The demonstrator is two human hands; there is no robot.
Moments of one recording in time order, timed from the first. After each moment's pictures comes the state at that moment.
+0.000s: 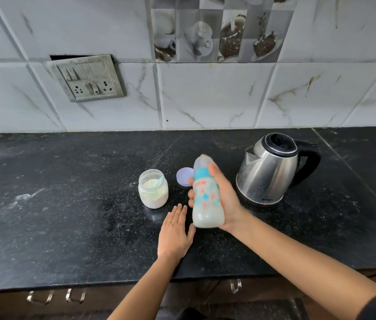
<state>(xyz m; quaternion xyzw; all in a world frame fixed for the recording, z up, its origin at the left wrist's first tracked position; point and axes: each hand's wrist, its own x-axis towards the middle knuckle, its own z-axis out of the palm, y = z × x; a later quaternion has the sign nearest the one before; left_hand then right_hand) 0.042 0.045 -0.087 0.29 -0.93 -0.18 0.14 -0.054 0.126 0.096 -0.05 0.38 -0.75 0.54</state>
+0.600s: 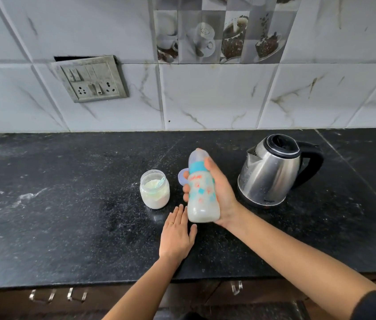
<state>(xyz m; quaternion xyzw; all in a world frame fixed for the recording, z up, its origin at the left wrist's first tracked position) 0.040 0.047 -0.085 0.29 -0.93 -0.16 0.13 -0.057 0.108 0.095 -0.09 0.33 -0.75 0.57</state>
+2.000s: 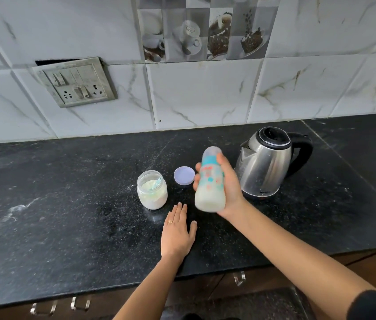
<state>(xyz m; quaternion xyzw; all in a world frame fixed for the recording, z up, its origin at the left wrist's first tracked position) 0.042 0.042 -0.087 0.28 -0.93 -0.19 0.12 -0.058 0.121 0.104 -0.02 0.33 -0.80 0.50</state>
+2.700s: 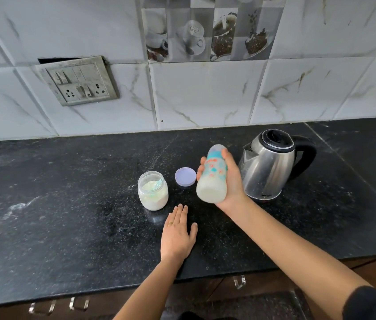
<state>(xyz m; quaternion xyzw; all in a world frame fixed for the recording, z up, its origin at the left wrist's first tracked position) 0.042 0.043 -0.086 0.29 -0.93 -0.19 0.13 -0.066 0.114 0.116 0.03 0.31 -0.81 0.49</state>
